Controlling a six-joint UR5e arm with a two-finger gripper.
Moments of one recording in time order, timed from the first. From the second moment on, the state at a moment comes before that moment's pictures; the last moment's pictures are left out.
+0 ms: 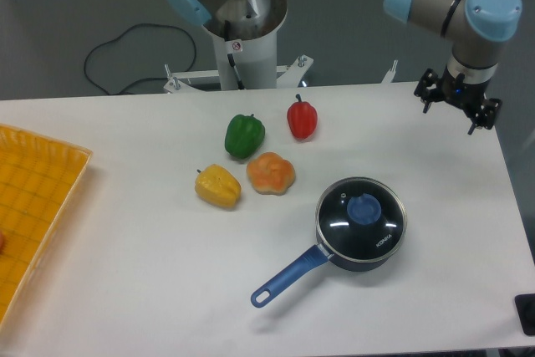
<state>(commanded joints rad) 3.00 -1.89 -1.69 -1.06 1.61 1.56</state>
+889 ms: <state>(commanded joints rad) 2.98 -1.83 -1.71 -1.07 1.53 1.48</state>
